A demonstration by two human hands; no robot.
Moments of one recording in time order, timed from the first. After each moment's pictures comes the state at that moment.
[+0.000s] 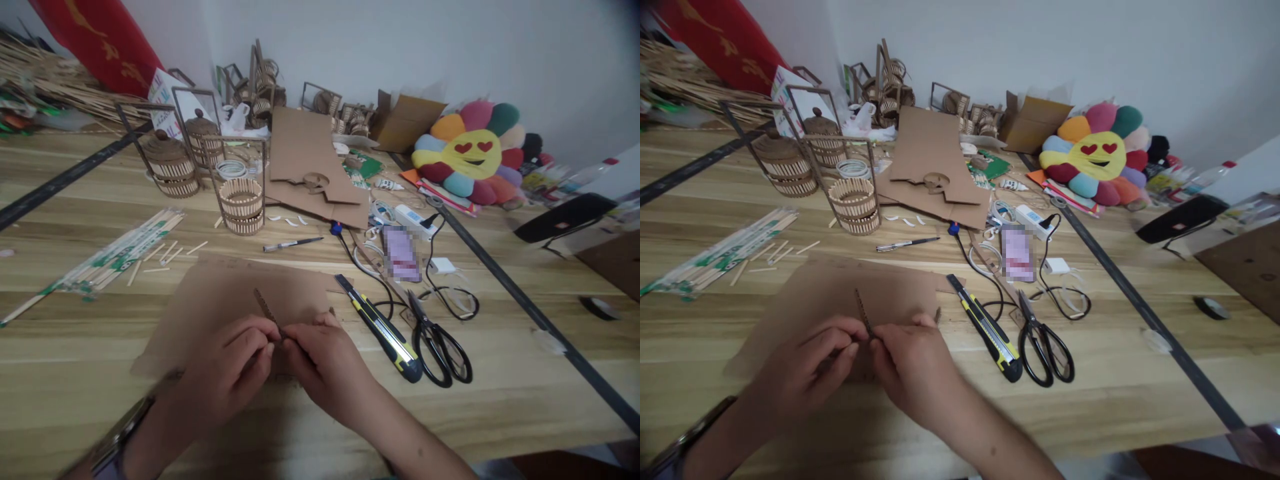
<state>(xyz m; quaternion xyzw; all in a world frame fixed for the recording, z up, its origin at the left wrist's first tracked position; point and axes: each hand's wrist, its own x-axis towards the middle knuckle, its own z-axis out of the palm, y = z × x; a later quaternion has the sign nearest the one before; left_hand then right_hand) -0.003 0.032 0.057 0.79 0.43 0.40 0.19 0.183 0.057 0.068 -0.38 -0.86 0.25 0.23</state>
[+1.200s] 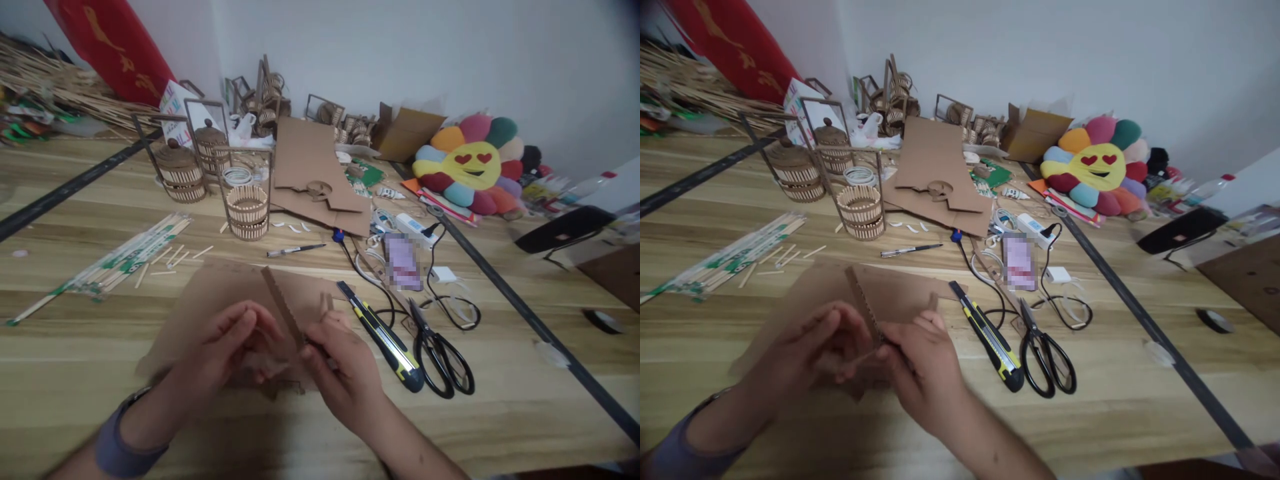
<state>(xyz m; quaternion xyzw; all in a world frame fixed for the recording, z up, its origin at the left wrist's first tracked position) -0.008 0.041 0.060 0.41 0.40 0.46 0.68 0.189 0.058 0.076 -0.33 -0.82 0.26 0.38</state>
